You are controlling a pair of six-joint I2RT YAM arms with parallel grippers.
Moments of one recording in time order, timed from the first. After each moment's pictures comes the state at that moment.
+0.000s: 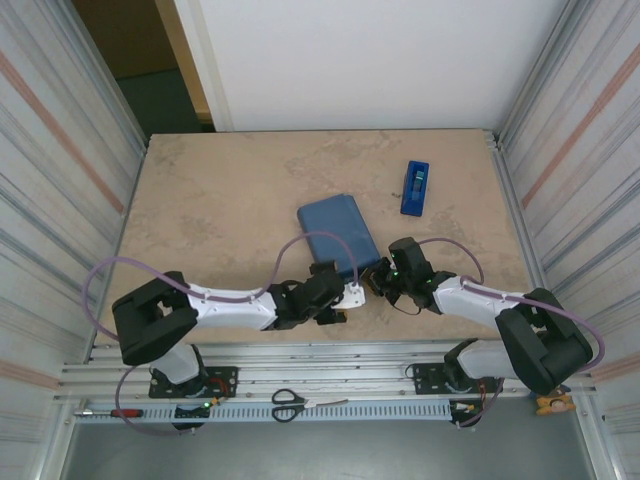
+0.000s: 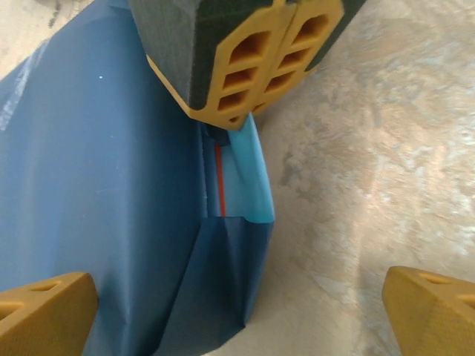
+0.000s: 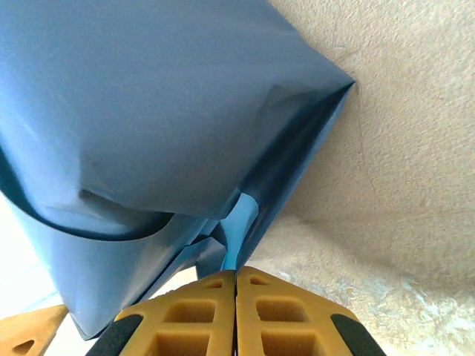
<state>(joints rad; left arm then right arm) -1.15 1.60 0.75 0.07 -0.37 0.54 0.56 1.29 0.43 0.05 -0.29 1.33</state>
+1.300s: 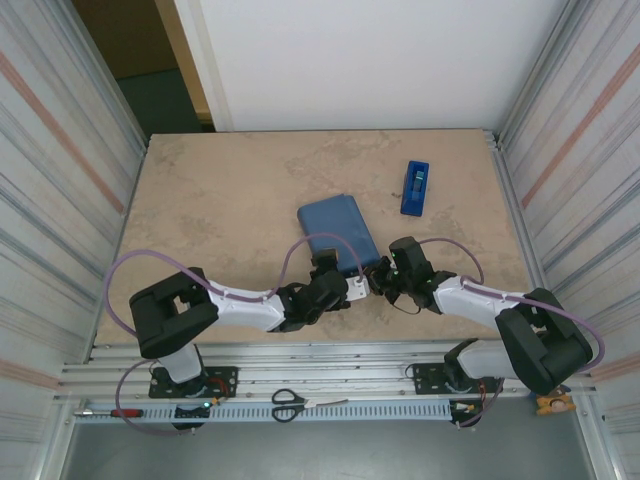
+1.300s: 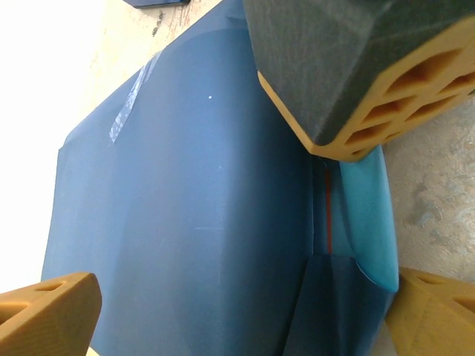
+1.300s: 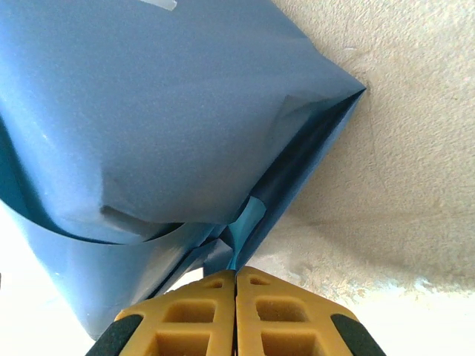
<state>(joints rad) -1.16 1.68 0.74 0.30 -0.56 0.62 0.55 1.29 0.43 0.07 -0.29 1.35</state>
